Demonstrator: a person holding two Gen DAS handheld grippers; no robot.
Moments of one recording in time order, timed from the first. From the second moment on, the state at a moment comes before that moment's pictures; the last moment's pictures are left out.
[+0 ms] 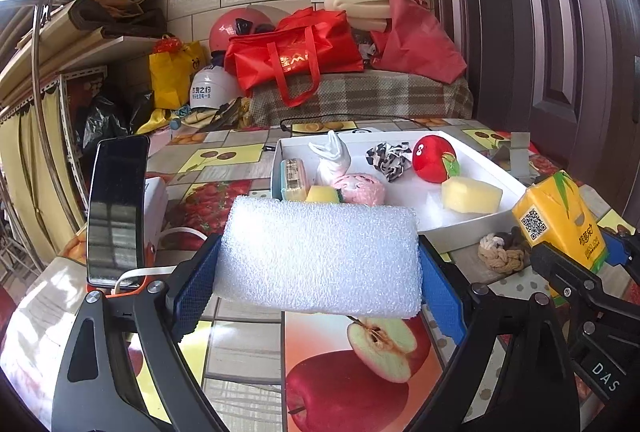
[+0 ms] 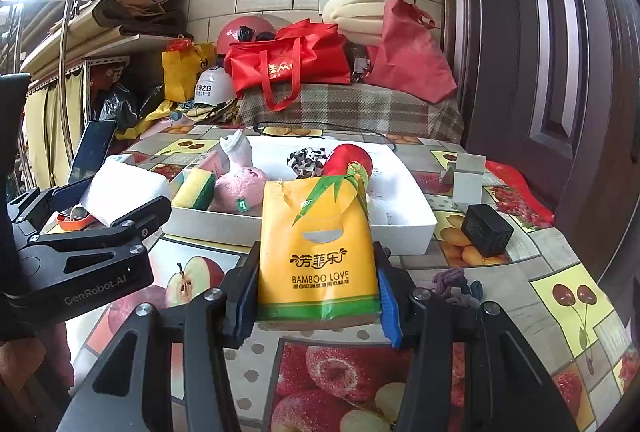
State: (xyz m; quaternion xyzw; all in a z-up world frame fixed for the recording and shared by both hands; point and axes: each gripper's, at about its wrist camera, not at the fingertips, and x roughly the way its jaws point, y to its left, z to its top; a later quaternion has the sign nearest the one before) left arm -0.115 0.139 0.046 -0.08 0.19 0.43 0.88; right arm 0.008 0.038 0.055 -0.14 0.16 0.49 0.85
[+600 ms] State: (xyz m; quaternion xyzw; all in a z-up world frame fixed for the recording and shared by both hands) left arm -0.076 0.194 0.043 -0.12 0.23 0.41 0.87; right arm 0.034 0.095 0.054 -0.13 0.19 0.48 0.85
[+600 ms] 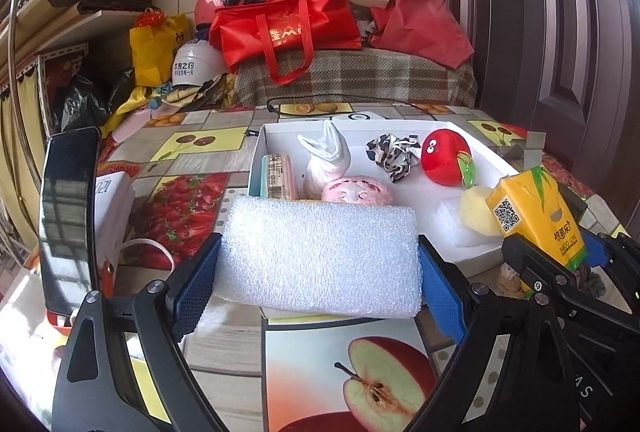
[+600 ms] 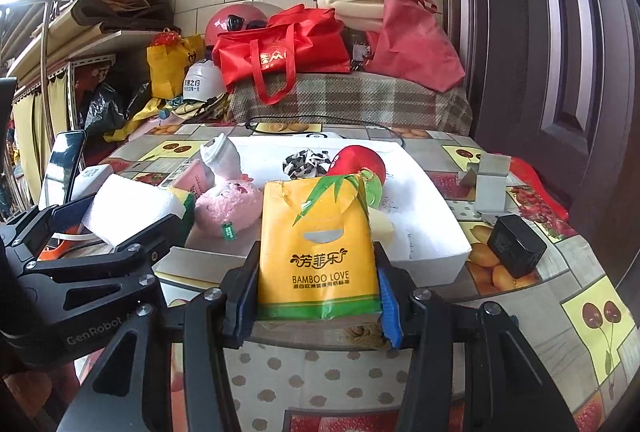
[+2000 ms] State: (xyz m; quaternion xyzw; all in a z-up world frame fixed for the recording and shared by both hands) left arm -0.023 0.270 0.046 -0.12 0.21 0.47 0.85; right arm 0.102 0.168 0.056 -0.10 0.22 0.39 0.89
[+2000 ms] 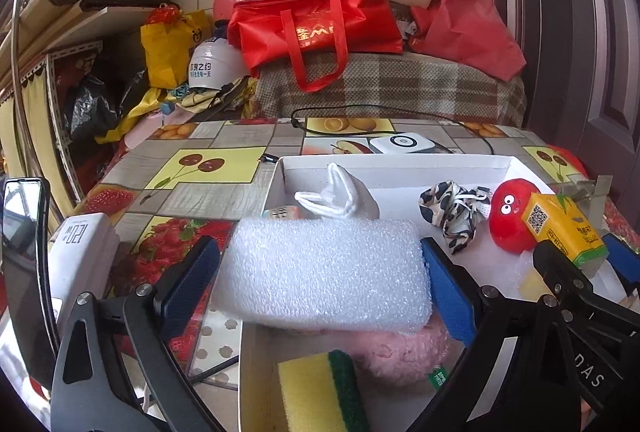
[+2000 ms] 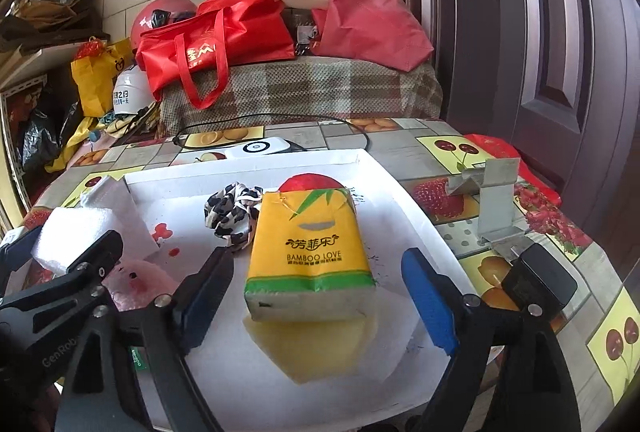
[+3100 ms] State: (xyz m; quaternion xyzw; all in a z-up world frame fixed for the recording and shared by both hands) left arm -0.082 0.249 0.056 -0.17 0.09 0.45 0.87; right arm 0.066 0.144 0.069 -0.08 0.11 0.37 0.92
